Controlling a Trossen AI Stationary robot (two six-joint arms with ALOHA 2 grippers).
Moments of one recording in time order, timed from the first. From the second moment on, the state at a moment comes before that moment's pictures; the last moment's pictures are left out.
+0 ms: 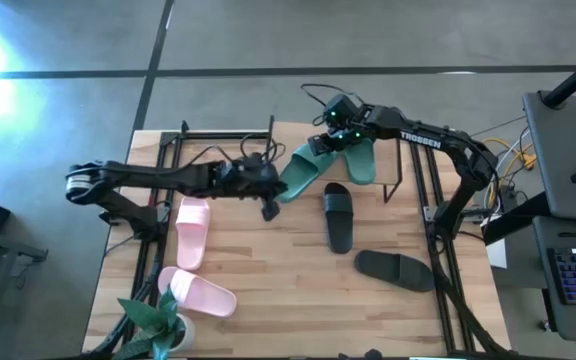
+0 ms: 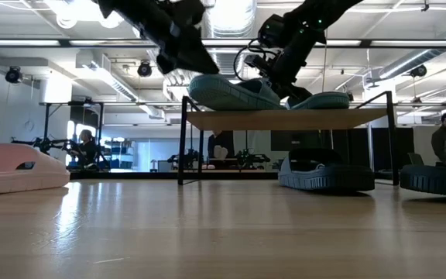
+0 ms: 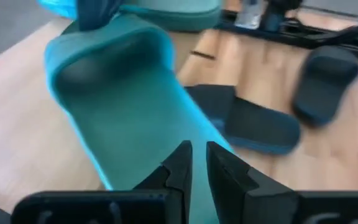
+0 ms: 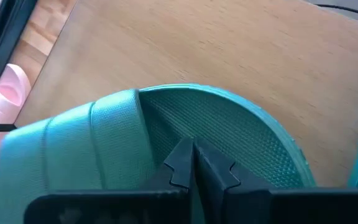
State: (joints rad) left arm 0.10 1.38 1.06 -0.20 -0.16 -0.15; right arm -0.55 1.71 1.46 -0.72 -0.12 0.59
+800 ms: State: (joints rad) left arm 0.03 1.54 1.10 -0.14 -0.24 0.04; right arm -0.55 1.64 1.45 -0.73 -0.12 0.58
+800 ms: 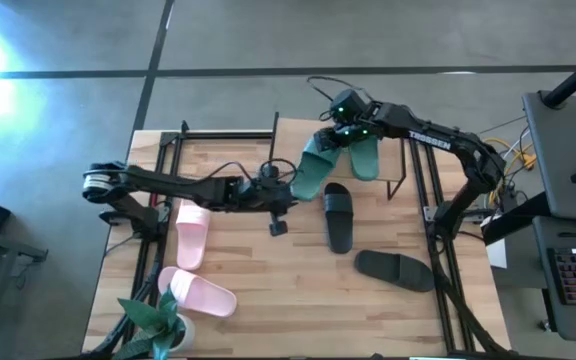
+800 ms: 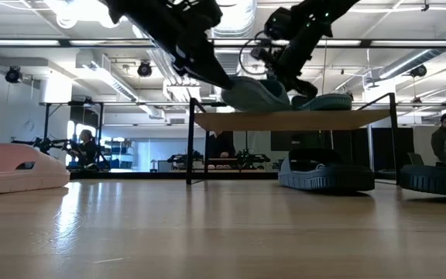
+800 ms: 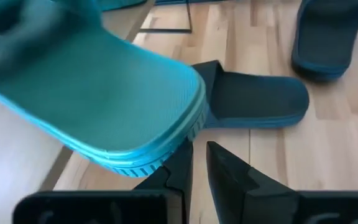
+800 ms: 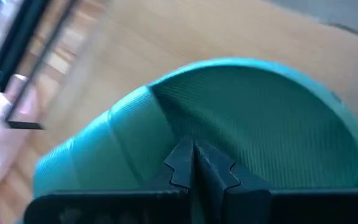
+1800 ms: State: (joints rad) left arm 0.08 1.72 1.27 -0.06 -0.24 0.08; right arm -0.56 1.60 1.46 -0.72 -0.03 0.57
